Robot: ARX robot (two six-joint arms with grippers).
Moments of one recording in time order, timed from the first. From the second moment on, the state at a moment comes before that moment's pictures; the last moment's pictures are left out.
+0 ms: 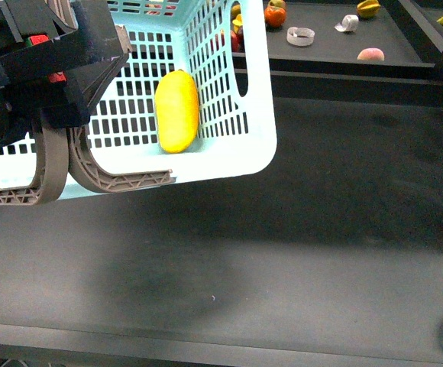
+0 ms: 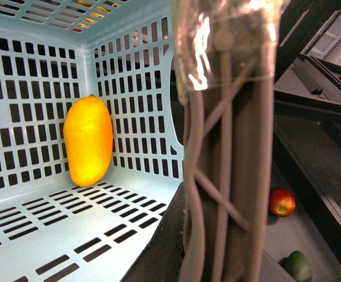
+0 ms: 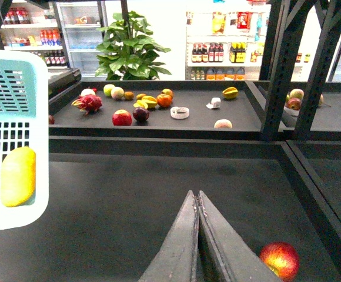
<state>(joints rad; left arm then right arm) -0.36 1.48 0.38 0.98 0.04 -0.30 0.00 0.01 0.01 0.00 0.00 0.00</state>
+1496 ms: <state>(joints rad) -0.37 1.51 0.40 0.99 -0.11 -0.36 0.00 0.01 0.01 0.00 0.00 0.00</state>
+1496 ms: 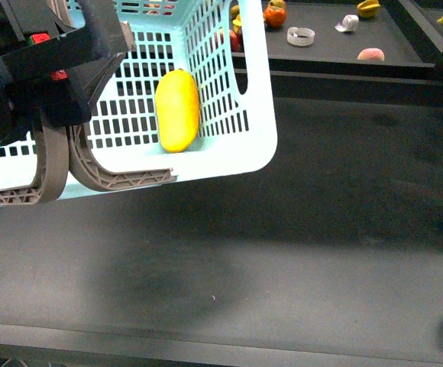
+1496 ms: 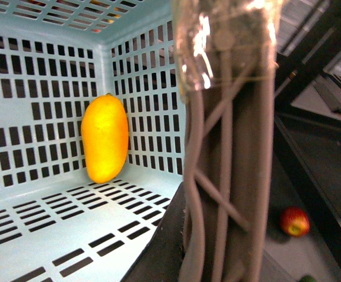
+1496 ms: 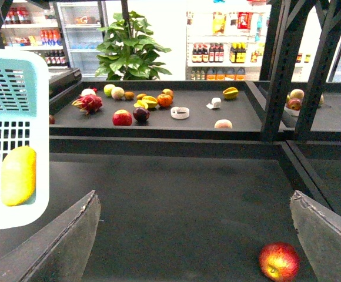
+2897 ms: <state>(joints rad) -0.11 2.30 1.27 0.65 -0.49 -1.44 0.00 0.00 0.01 0.00 0.00 0.00</state>
